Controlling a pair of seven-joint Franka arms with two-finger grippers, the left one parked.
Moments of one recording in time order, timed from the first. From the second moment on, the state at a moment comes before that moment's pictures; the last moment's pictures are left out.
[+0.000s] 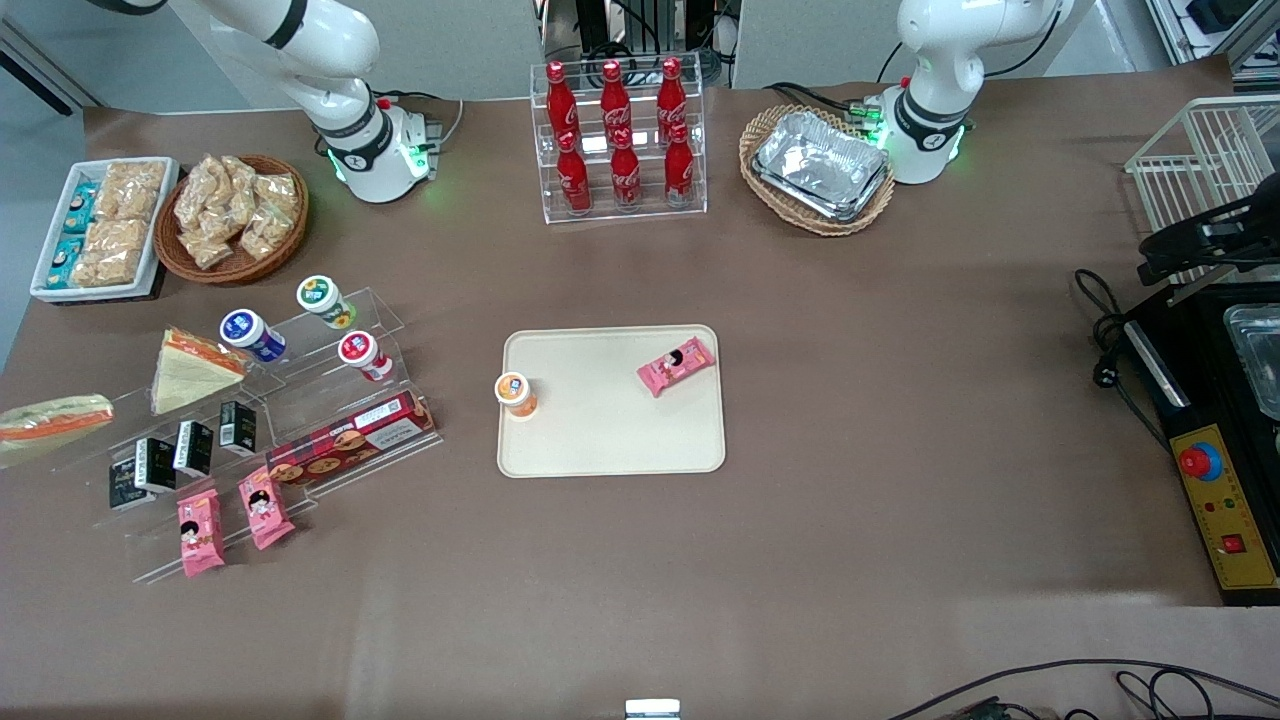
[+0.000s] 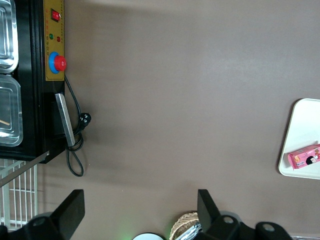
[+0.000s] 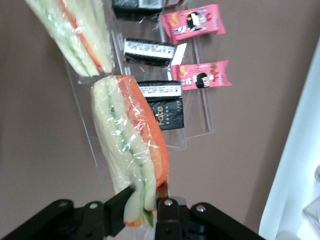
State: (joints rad) arm -0.24 0.30 -0.32 -1.62 0.18 2.03 -2.38
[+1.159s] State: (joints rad) arm 0.18 0.25 -0.31 -1.53 0.10 1.82 -1.44
